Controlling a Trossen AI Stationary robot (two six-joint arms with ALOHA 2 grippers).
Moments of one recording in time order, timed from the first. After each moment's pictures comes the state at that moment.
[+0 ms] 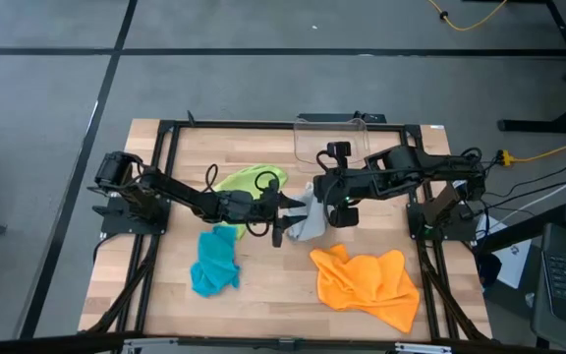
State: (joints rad) left arm -0.14 1.67 0.82 0.80 -0.27 -0.20; right arm 0.23 1.75 2.16 -1.45 0.46 -0.12
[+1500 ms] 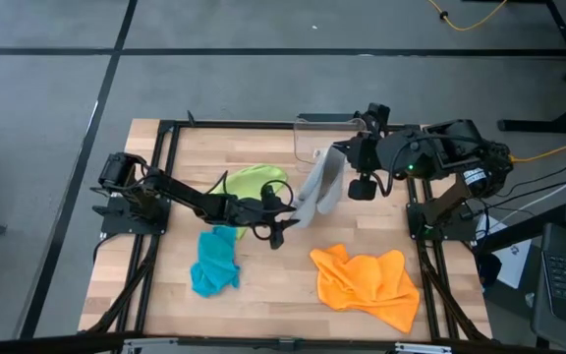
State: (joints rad) left arm -0.14 1.70 0.82 0.48 -0.32 -0.28; right arm 0.23 1.65 2.35 -1.39 0.66 -0.17
